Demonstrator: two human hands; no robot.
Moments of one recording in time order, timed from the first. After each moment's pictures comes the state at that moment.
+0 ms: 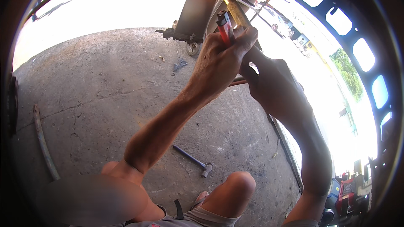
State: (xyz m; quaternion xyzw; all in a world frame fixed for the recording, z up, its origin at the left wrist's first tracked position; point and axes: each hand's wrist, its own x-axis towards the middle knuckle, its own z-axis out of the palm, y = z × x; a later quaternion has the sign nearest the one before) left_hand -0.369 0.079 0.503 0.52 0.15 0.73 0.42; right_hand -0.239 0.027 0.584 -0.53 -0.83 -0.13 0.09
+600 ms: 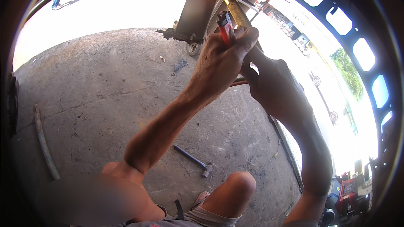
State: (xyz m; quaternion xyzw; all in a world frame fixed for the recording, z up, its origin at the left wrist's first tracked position) left_hand -0.368 0.080 0.503 0.52 0.15 0.73 0.43; right_hand -0.242 0.023 0.586 -0.53 -0.83 -0.13 0.09
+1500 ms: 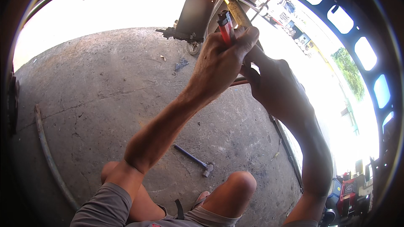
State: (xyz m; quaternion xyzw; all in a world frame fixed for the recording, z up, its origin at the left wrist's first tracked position) left_hand -0.367 0.080 0.502 0.52 0.15 0.73 0.40; right_hand -0.240 0.025 0.583 -0.51 -0.84 -0.15 0.10
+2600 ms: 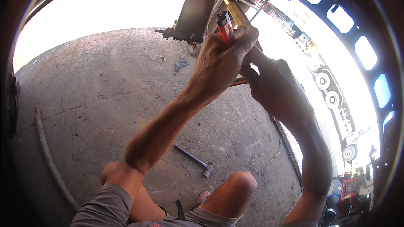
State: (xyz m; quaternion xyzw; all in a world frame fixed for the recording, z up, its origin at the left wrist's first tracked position) left_hand -0.365 0.081 0.501 0.53 0.16 0.74 0.39; right_hand -0.240 0.024 0.583 -0.52 -0.84 -0.13 0.10
